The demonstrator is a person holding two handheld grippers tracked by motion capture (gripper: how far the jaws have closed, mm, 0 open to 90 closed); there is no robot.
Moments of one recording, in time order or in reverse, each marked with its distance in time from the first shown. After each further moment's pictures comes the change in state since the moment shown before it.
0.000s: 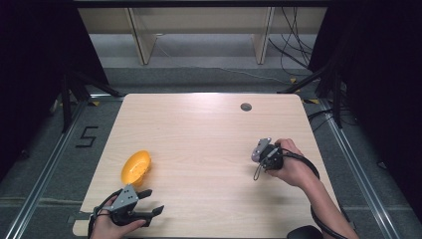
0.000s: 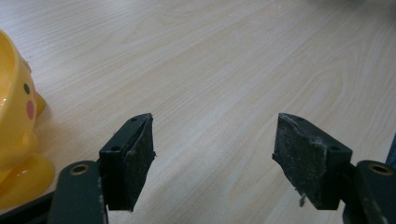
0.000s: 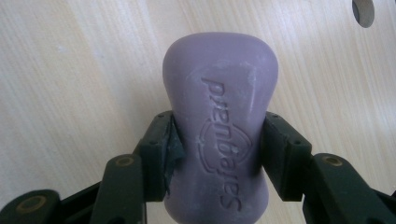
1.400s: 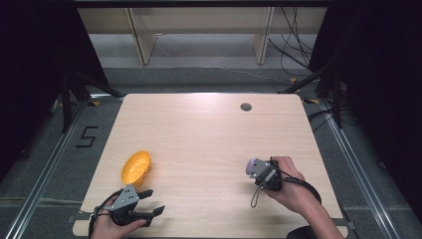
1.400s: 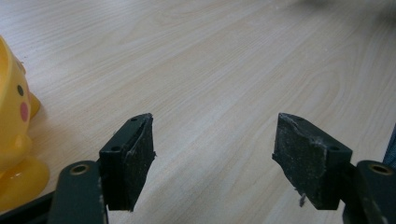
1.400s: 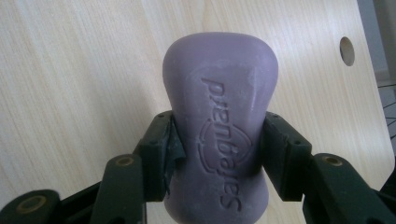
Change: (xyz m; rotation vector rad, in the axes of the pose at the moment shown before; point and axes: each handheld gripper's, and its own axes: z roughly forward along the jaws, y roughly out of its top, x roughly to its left) left arm -0.002 0.000 0.001 -0.002 -0.008 -0.033; right arm 0.058 -0.002 -0.033 -0.084 -0.092 -0.064
